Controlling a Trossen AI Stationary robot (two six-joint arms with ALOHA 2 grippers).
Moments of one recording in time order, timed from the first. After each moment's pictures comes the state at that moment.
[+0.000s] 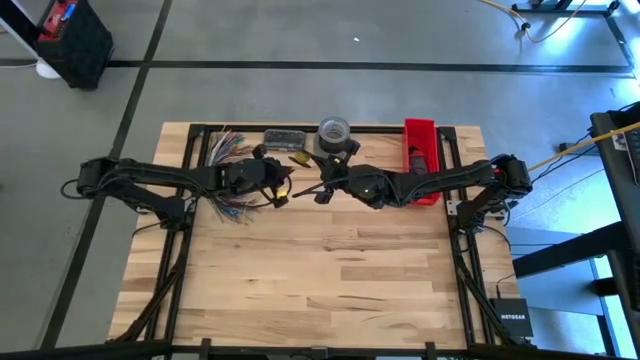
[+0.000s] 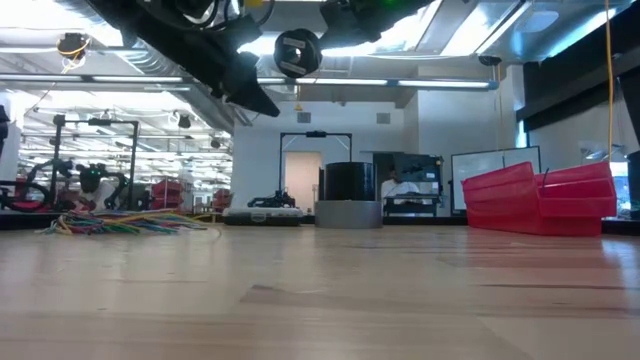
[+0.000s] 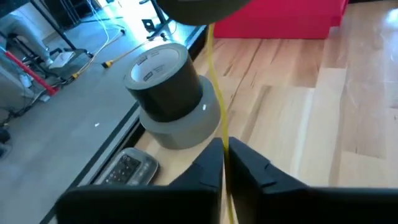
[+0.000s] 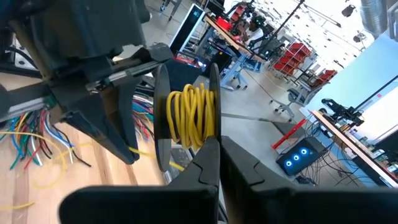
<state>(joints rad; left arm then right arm) 0.13 1.23 0.71 0.06 -0.45 0.11 0.03 1.61 1.14 0.27 0.69 -0.43</state>
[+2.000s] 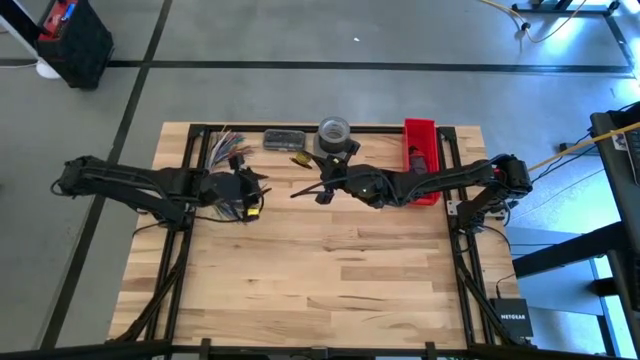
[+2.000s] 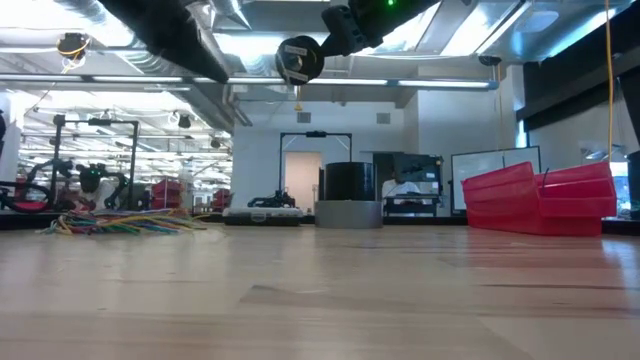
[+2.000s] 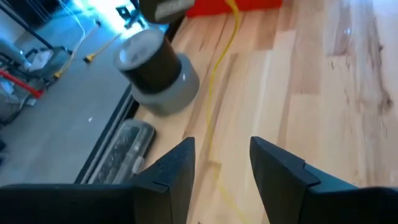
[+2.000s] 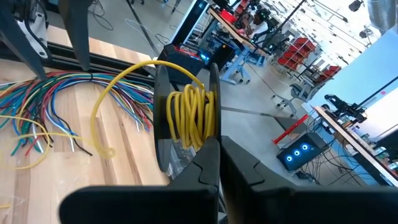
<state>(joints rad) -0.08 0.96 0.77 -0.45 -0.55 0.05 0.02 1.61 1.14 0.23 0.68 -0.42</state>
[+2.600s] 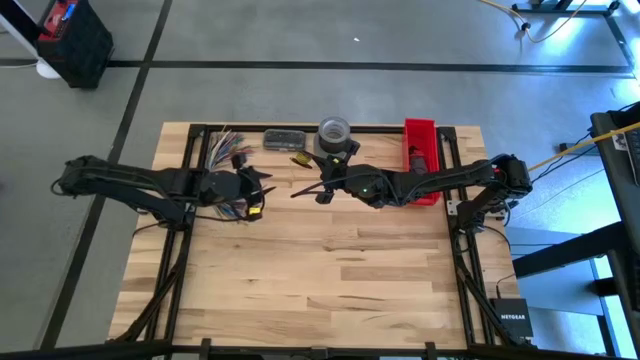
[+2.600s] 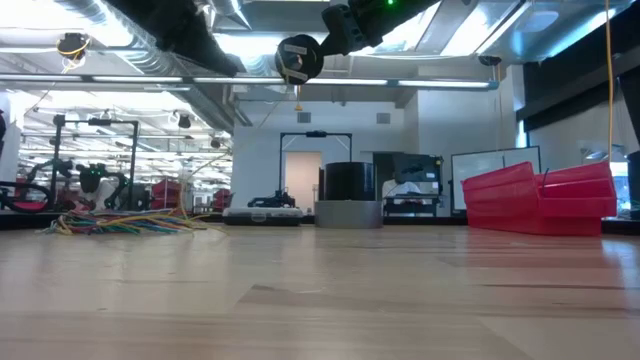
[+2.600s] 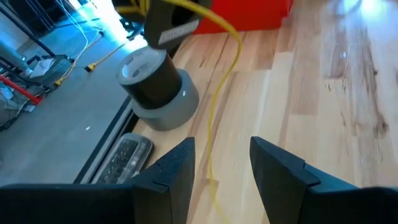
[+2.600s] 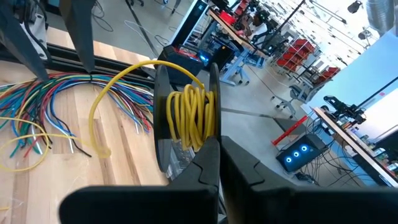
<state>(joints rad) -0.08 0.97 0.77 -0.36 -0.55 0.05 0.02 1.61 1.14 0.24 0.68 -0.42</state>
